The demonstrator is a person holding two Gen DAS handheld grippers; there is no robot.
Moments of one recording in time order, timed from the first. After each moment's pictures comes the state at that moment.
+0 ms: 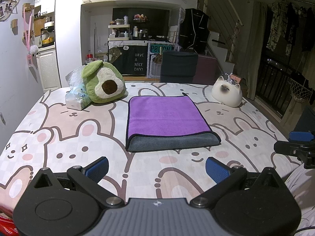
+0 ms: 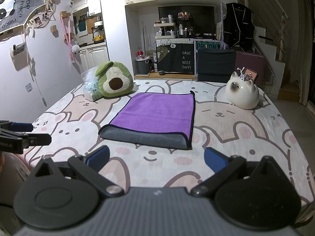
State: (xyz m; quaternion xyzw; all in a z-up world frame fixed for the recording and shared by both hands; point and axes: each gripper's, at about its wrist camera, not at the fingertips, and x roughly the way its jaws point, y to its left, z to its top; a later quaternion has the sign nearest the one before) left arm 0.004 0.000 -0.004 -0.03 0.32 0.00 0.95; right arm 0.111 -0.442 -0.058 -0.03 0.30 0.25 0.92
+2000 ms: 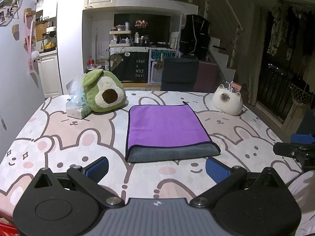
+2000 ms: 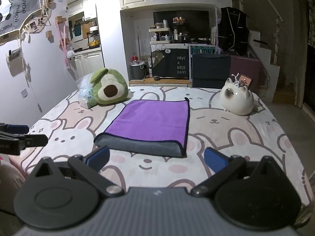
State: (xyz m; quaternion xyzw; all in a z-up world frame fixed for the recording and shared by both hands) left arm 0.013 -0.010 0.015 -0.04 0.30 0.01 0.95; right arm 0.123 -0.445 -0.049 -0.02 0.29 0.23 0.93
